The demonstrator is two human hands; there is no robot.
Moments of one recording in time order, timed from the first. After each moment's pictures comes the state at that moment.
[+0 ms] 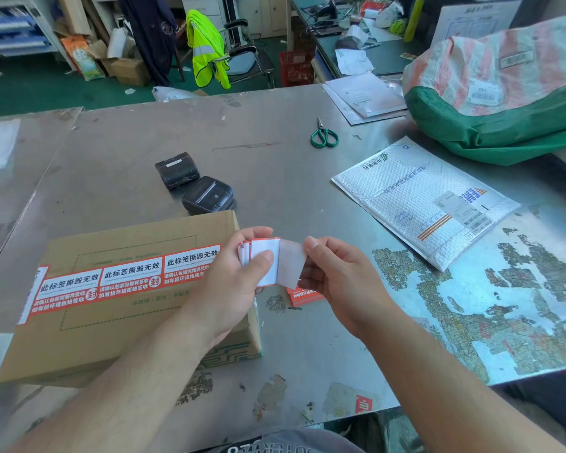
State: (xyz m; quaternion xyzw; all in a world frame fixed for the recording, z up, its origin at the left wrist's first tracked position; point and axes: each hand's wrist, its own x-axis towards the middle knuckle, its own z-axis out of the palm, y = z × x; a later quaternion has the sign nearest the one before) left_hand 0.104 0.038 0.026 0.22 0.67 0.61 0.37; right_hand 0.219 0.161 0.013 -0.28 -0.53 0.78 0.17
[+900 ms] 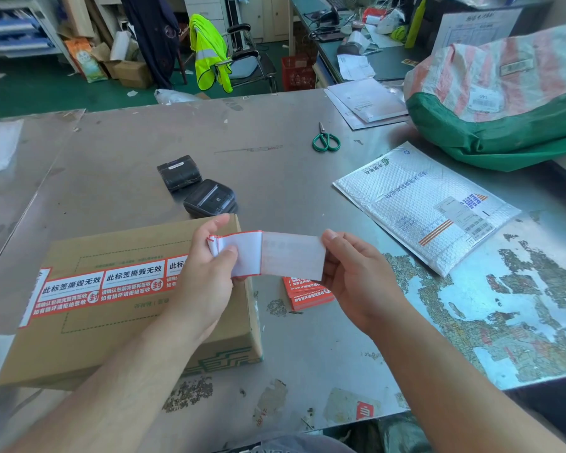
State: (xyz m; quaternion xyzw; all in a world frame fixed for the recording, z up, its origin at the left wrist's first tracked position) left_hand 0.082 0.031 0.021 0.15 0.72 0.64 0.24; right_hand 0.217 0.176 0.015 -0.28 -0.46 0.82 0.21
